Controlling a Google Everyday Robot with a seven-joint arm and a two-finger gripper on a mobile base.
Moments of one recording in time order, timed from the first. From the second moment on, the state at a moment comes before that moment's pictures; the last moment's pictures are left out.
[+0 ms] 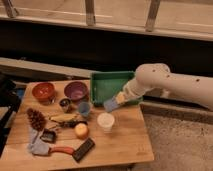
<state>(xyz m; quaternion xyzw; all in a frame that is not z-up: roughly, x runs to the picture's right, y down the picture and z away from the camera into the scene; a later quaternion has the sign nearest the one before) 0.088 0.052 0.746 -0.28 -0.02 0.58 0.77</state>
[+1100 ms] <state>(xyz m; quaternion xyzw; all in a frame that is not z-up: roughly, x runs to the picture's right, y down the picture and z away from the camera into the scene) 0.011 0.052 0.771 -0.32 -0.05 0.53 0.78</state>
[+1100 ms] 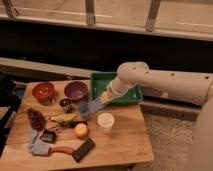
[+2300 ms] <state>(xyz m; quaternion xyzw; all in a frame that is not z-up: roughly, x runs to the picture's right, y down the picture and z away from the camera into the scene) -0.053 0.029 0.807 -0.32 -0.08 0.48 0.81</state>
